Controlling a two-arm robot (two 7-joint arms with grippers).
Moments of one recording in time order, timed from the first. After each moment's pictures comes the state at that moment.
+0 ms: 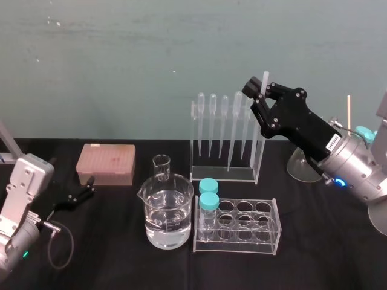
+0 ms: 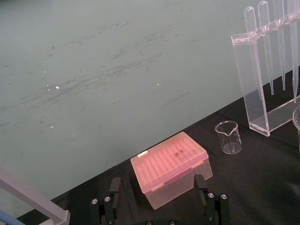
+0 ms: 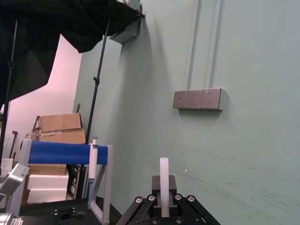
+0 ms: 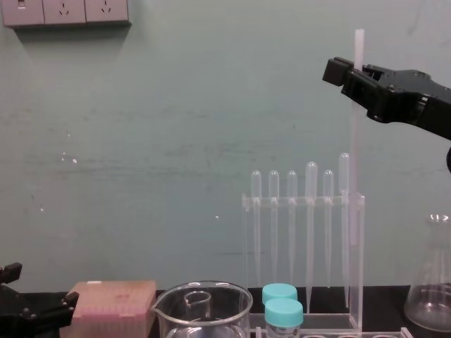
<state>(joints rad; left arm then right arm) -0.20 0.60 0.45 -1.41 -0.25 -0.12 0.03 0.38 0.42 -0.32 -1.46 0.57 -0.31 0.66</state>
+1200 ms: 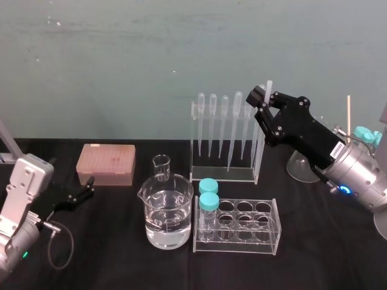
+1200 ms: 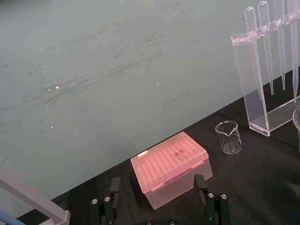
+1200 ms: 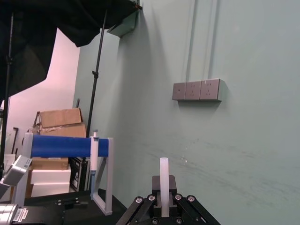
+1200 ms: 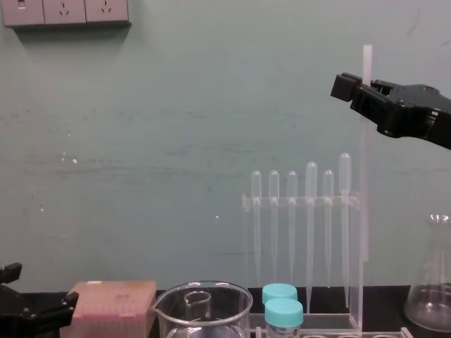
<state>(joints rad) -0.20 0.60 0.45 -1.41 -0.25 -0.12 0.03 0.36 0.44 -0.32 -1.47 0.58 -0.29 0.66</state>
